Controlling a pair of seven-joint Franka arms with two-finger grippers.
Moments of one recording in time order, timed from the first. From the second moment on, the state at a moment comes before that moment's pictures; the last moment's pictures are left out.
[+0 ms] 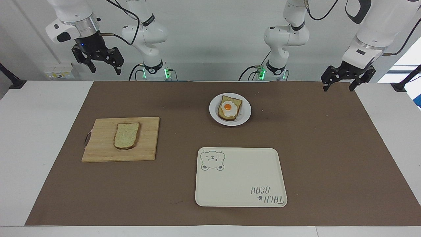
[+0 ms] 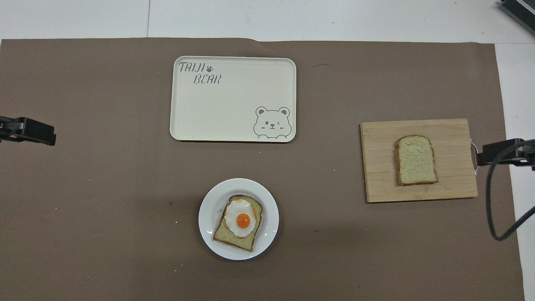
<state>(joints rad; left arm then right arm) -0.09 0.00 0.03 -1.54 0.06 1.53 0.05 0.09 -0.11 -0.10 -1.59 -0.03 1.46 0.11</state>
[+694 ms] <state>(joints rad) -0.09 0.00 0.03 -1.54 0.06 1.53 0.05 0.09 -0.11 -0.10 -1.60 -0.04 1.46 0.10</state>
